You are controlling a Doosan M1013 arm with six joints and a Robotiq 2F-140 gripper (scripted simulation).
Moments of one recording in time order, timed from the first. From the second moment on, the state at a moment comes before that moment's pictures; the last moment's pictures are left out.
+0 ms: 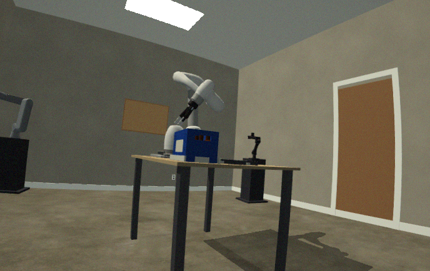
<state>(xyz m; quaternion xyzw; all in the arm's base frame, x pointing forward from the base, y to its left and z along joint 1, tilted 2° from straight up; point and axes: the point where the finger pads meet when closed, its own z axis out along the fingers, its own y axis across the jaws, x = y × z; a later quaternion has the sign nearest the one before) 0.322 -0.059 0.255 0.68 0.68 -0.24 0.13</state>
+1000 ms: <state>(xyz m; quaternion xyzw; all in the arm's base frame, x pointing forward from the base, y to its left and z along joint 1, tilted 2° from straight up) 0.385 -0.105 0.231 0.70 0.70 -0.11 0.07</state>
